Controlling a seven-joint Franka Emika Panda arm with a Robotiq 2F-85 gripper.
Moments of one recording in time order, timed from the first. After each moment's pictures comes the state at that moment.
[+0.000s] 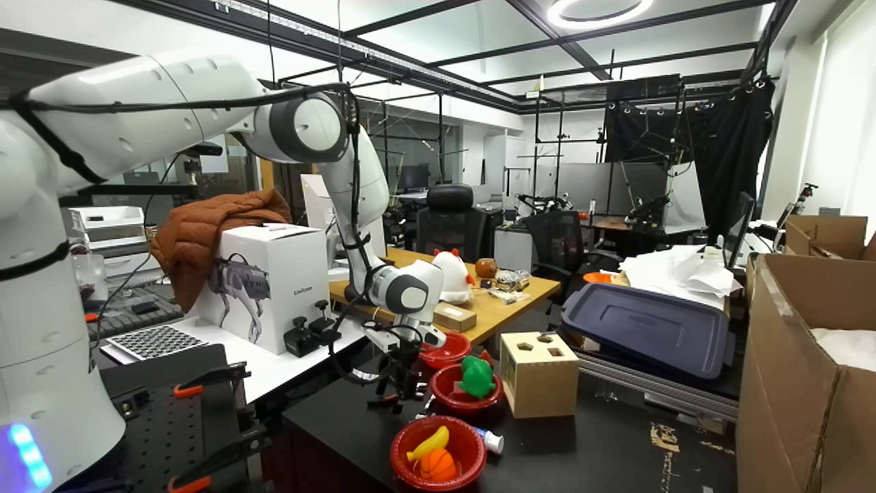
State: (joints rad) arm 0.17 1.12 0.03 -1.65 0.02 2.39 0.20
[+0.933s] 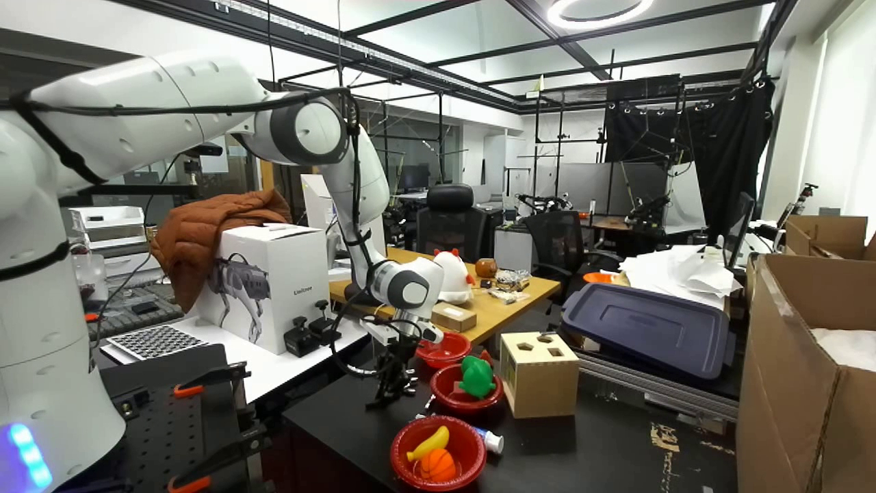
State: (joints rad) arm 0.17 1.13 0.05 -1.60 0.02 2.31 0.20
